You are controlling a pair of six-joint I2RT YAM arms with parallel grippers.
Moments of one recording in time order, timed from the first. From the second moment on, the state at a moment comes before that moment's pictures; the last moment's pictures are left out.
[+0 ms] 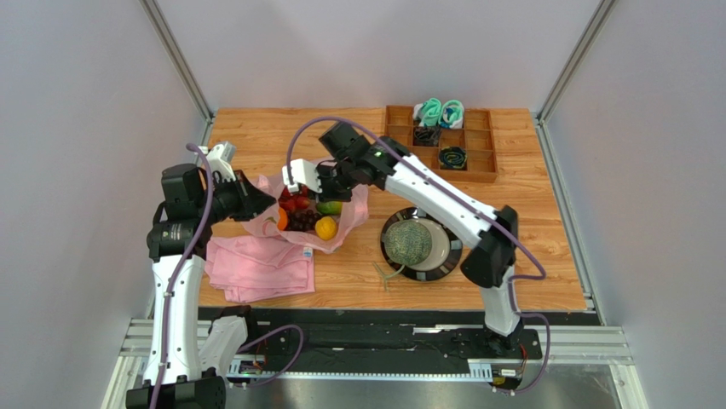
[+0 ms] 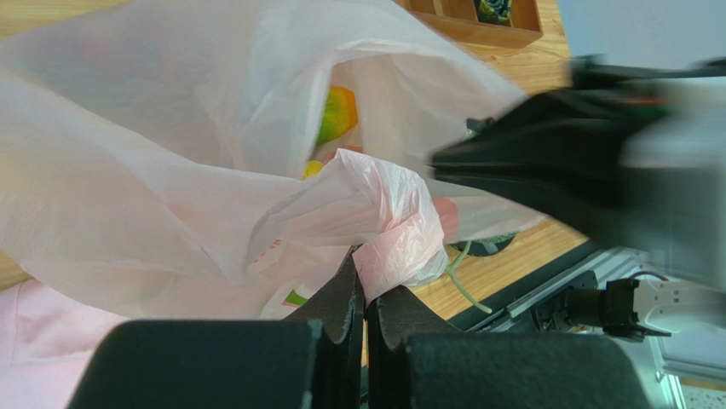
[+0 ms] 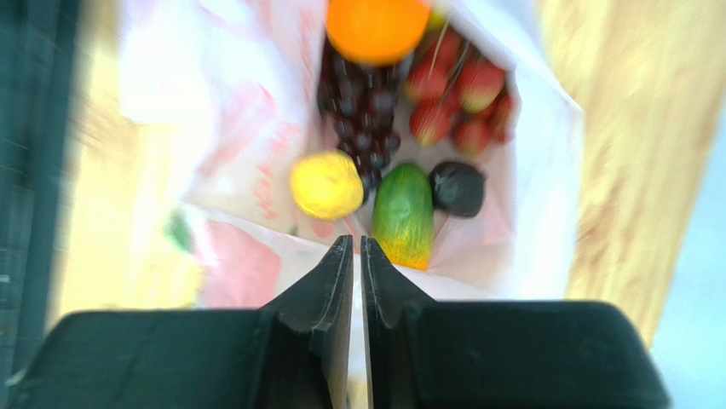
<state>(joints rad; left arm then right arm) 0.13 0.85 1.05 -0.76 0.68 -0.24 0.91 2.03 2.12 -0.99 -0.36 -0.84</state>
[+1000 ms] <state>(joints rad) 0.14 0.77 1.21 -1.13 0.75 -0.07 0.98 2.30 2.16 -0.86 0.05 -0.72</state>
